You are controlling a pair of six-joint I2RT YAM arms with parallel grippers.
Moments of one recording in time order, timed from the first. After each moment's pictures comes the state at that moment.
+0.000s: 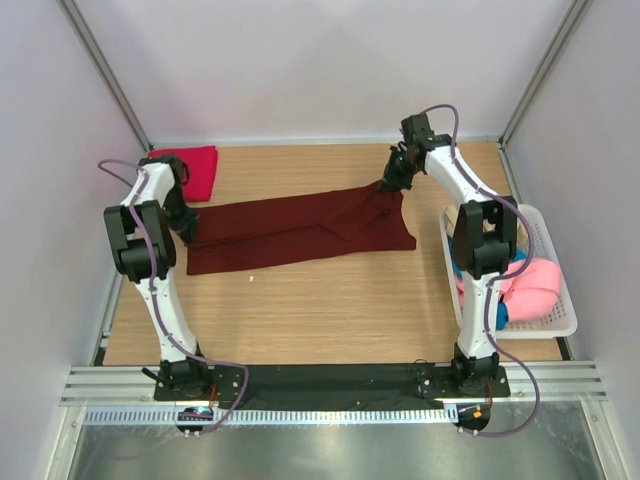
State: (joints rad) left arm 0.17 2.16 1.76 -1.20 -0.21 -0.73; right arm 0.19 2.15 1.92 -0.79 -0.23 0.52
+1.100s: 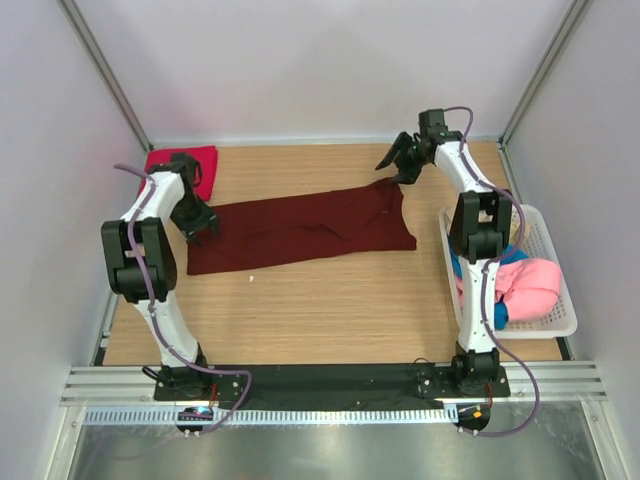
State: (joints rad) left arm 0.07 1.91 1.53 -1.04 -0.08 -0.67; right arm 0.10 2.38 2.14 -0.69 -0.37 0.71
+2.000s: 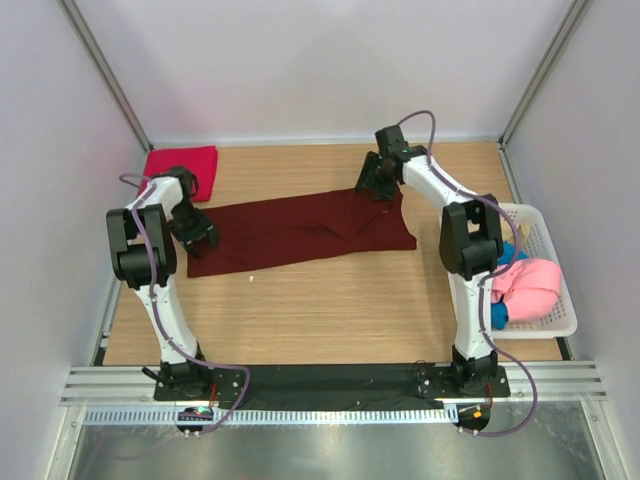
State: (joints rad) left arm 0.13 2.08 1.52 -0.99 -0.04 -0.60; right arm 0.30 2.16 1.81 -0.65 -0.12 0.63
